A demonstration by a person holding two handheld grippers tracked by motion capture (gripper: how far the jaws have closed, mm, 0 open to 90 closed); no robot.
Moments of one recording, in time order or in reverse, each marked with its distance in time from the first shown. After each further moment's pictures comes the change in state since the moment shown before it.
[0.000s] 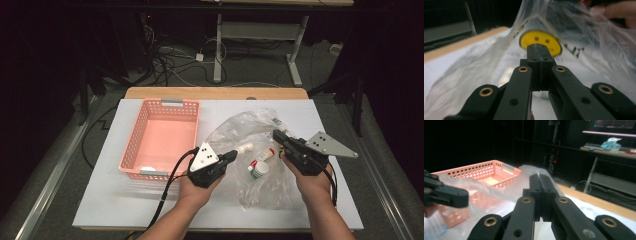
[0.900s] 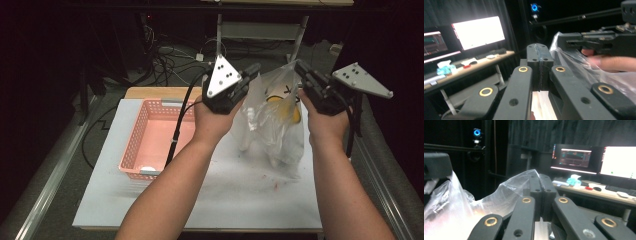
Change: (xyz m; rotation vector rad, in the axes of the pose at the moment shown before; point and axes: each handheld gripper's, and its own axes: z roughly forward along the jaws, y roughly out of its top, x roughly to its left) left arm 0.027 0.182 0.015 -0.277 0.146 0.214; right arm -0.051 0.124 0.024 -0.225 -0.197 -0.029
